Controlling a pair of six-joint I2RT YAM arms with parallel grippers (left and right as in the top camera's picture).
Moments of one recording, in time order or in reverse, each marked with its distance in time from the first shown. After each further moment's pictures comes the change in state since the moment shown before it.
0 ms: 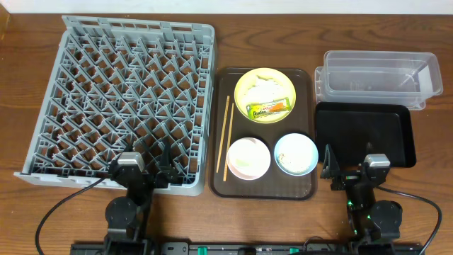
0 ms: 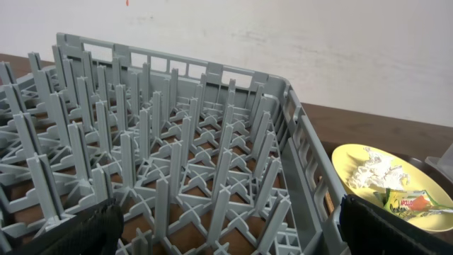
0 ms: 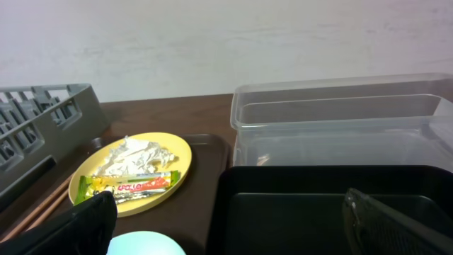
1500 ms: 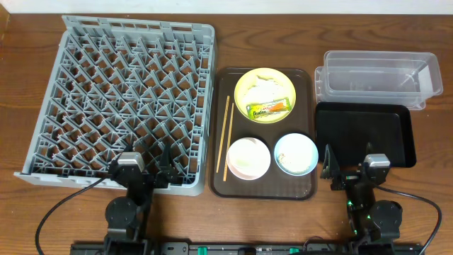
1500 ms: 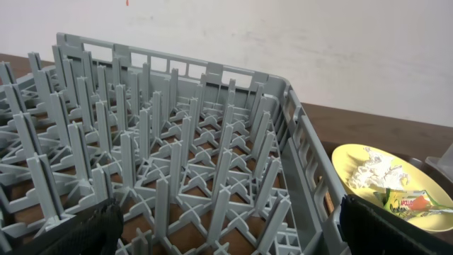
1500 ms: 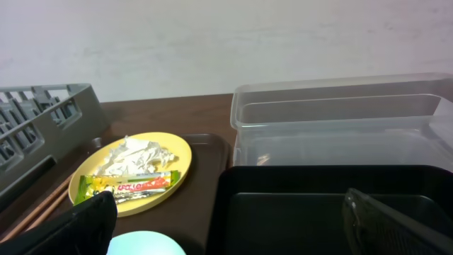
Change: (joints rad) left arm 0.000 0.000 0.000 0.000 0.000 0.000; right arm 0.000 0.001 0.000 0.001 0.000 0.000
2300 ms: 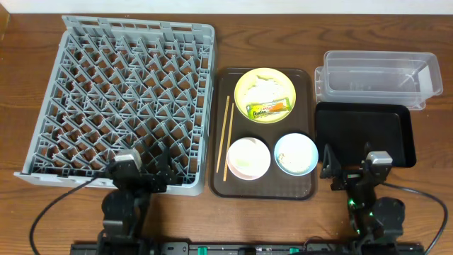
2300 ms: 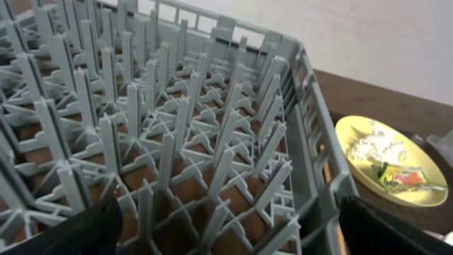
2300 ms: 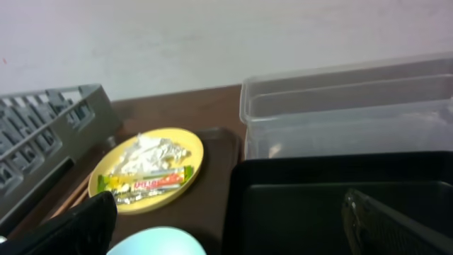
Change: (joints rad) left arm 0.000 0.110 0.170 -0.249 -0.003 -0.080; right arm 0.000 0.075 0.076 -0.055 -0.024 0.066
